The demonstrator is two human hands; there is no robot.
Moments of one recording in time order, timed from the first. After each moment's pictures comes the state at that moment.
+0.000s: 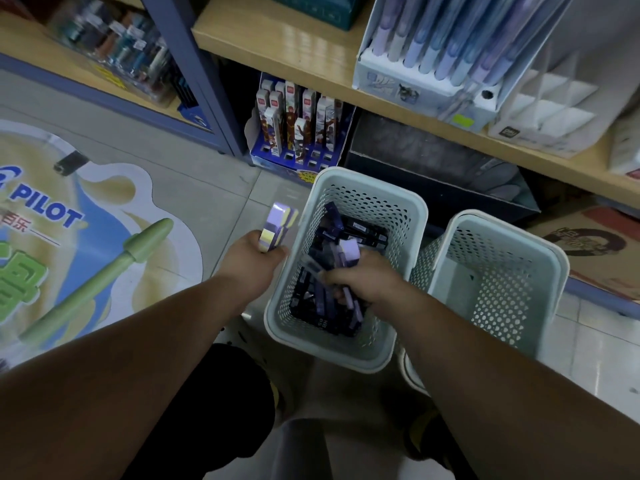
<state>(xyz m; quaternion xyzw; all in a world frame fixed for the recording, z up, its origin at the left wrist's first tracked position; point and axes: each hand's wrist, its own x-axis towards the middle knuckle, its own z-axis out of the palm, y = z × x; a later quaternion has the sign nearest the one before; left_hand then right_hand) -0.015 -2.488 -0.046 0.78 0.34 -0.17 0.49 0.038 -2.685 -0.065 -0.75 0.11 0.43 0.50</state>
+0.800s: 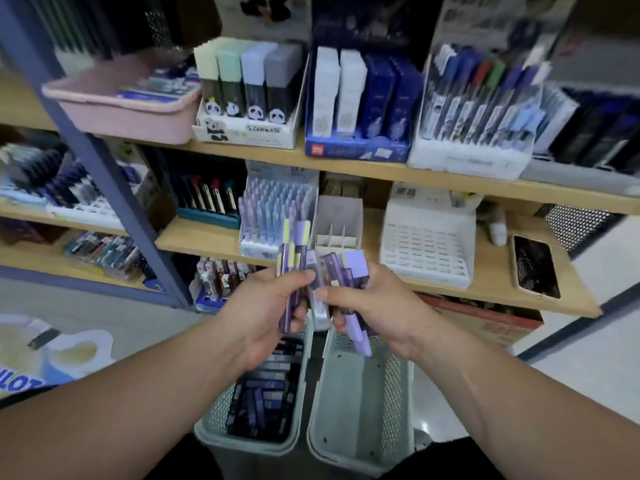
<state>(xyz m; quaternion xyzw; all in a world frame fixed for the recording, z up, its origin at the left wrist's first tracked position) -0.005 -2.663 0.221 0.58 0.17 -0.14 0.79 0.015 -2.834 0.233 -0.70 -0.04 0.23 0.67</state>
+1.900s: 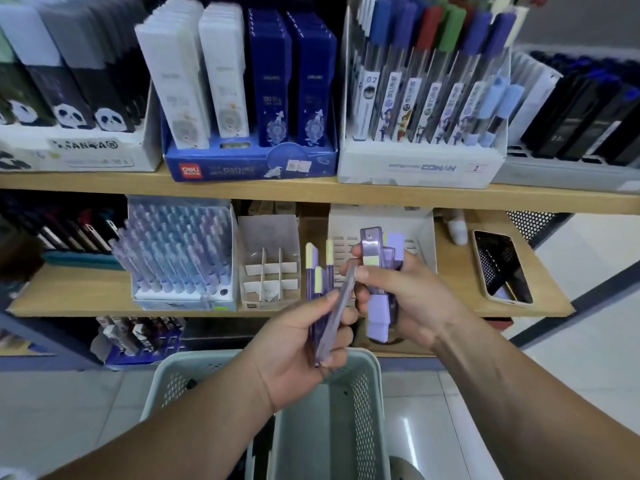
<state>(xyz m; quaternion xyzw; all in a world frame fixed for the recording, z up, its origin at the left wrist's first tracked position) 0.099 -2.769 0.170 0.33 0.05 -0.38 0.86 0.119 -2.936 0.208 -0.61 0.06 0.16 0.78</state>
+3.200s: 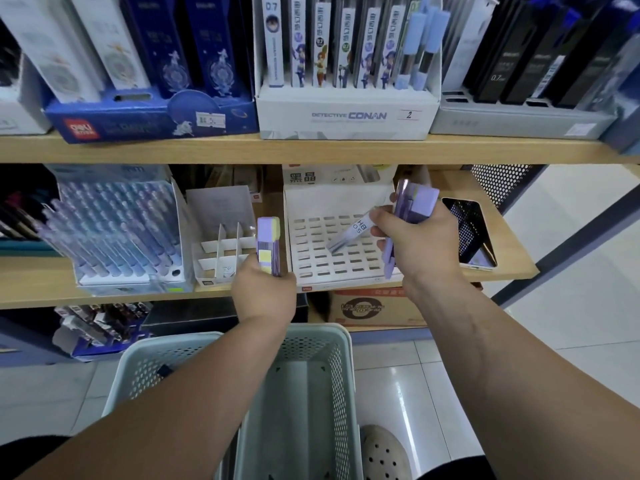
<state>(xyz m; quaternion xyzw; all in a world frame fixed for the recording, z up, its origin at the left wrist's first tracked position) 0.142 -2.819 0.096 0.81 0.21 0.06 0.54 0.130 -2.994 0.187 -0.69 0.19 -0.17 0.68</state>
